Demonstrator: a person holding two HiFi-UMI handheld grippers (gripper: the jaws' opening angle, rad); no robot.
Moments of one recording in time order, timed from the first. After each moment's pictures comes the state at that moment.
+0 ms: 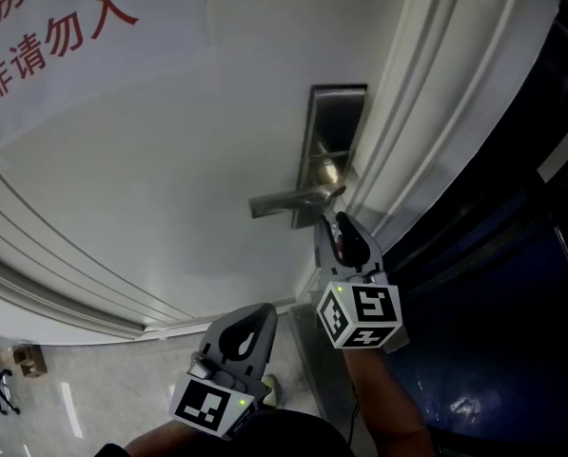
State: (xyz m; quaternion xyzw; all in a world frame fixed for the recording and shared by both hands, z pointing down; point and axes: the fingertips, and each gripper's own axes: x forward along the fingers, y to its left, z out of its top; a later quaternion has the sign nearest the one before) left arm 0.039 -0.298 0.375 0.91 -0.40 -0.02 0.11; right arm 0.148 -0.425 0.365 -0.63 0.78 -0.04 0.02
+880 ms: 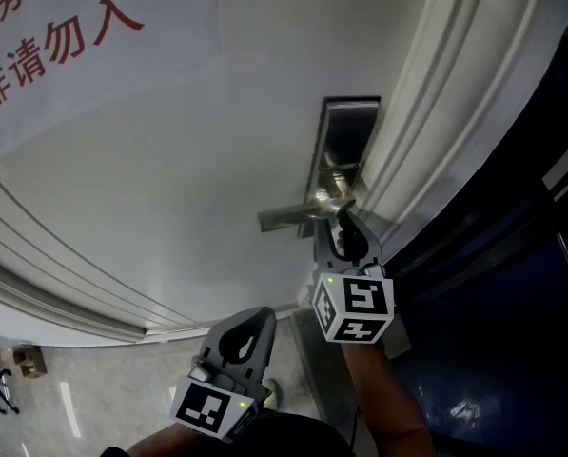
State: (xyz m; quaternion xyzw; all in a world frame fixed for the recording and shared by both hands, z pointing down) left arm 0.029 -0.312 0.380 0.90 -0.41 -0.02 0.11; right arm 0.138 -0.455 0.365 -0.64 0.77 -0.02 -0.02
